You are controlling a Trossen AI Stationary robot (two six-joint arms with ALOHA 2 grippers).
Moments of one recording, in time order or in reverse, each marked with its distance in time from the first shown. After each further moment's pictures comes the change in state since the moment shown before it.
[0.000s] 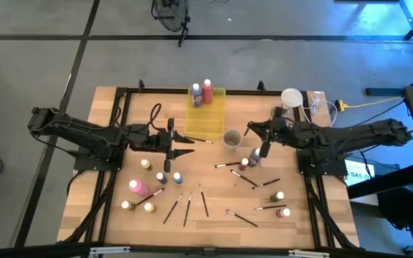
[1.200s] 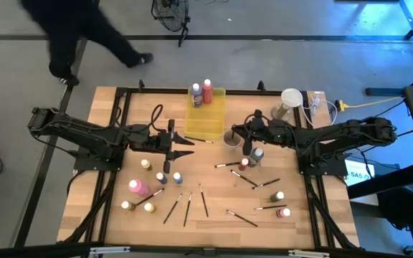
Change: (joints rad) left arm -0.001 0.000 0.000 -0.024 0.013 -0.001; right arm -0.201 0.392 -0.112 0.429 -0.268 0.020
